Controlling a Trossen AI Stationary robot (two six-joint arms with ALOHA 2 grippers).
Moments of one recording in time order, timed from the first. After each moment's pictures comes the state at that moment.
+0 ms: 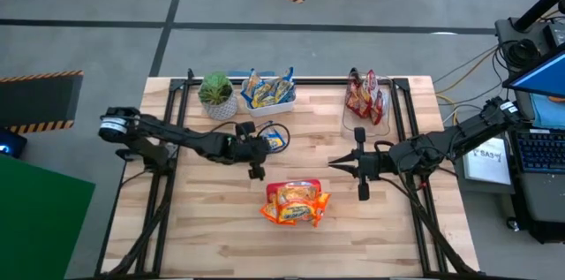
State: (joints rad) left arm -0.08 1.56 0.91 -0.34 -0.46 -0.10; right arm 0.40 0.99 0.77 0.00 0.39 -0.29
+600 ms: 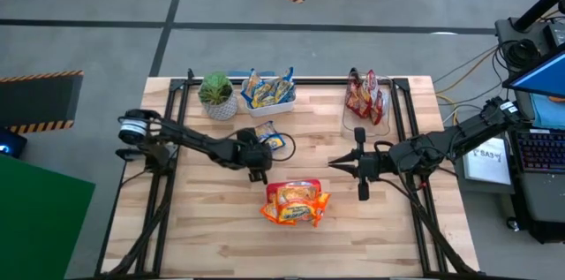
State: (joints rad) left arm -0.07 1.74 0.90 -0.34 -0.49 -0.15; right arm 0.40 0.99 0.77 0.01 0.40 -0.34
